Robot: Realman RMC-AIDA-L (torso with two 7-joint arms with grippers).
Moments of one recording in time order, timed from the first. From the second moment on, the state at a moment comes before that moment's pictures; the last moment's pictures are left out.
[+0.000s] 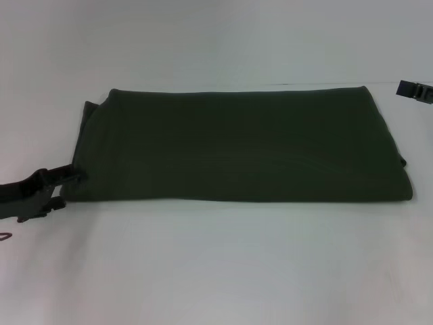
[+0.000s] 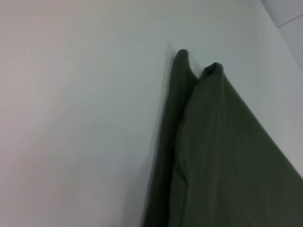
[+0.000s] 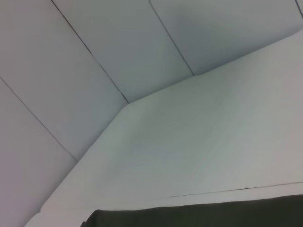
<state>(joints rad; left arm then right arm) -0.50 -2.12 0.42 0.82 2.36 1.26 -2.55 0.57 1.94 -0.42 -0.67 -2.02 -1.38 1.94</state>
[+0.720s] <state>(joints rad) -0.52 -2.11 0.44 0.79 2.38 1.24 -2.56 0.56 1.94 -0.42 -0.67 -2.02 -1.38 1.94</state>
